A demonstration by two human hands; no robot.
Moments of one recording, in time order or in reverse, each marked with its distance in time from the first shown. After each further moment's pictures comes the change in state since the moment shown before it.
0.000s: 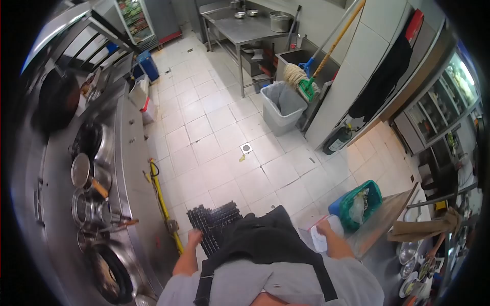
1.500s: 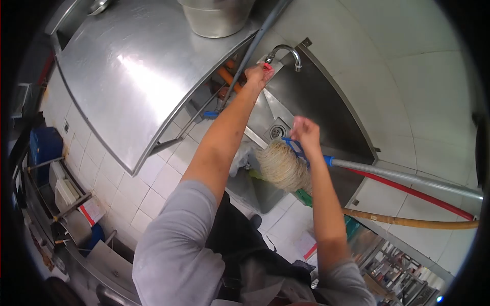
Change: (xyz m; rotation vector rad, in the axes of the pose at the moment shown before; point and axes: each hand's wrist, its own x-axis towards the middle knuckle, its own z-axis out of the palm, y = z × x) left_hand 0.750 1.391 0.708 -0.879 -0.850 -0.049; right_hand 1.030 0.278 -0.728 1.450 0.551 0.632
